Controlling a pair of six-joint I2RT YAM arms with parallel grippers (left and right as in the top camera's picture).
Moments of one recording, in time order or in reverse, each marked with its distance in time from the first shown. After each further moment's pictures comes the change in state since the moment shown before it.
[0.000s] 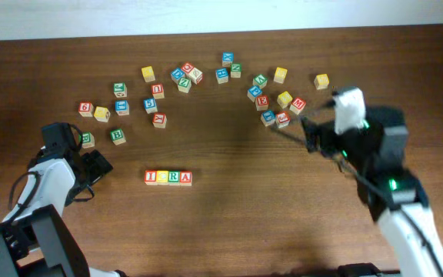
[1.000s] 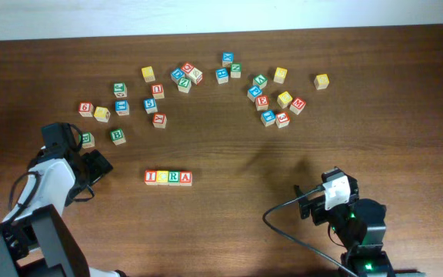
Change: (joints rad) left arm 0.000 0.000 0.000 0.000 0.000 0.000; right arm -0.026 -0.567 -0.743 0.224 -0.080 -0.039
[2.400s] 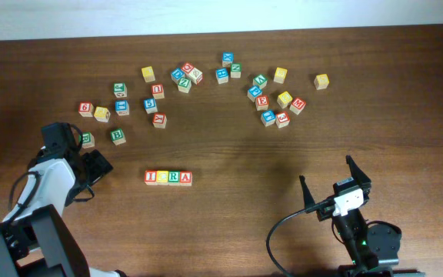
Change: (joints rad) left arm 0.000 0.000 0.000 0.000 0.000 0.000; right arm 0.026 -0.446 0.000 -0.047 0.000 0.000
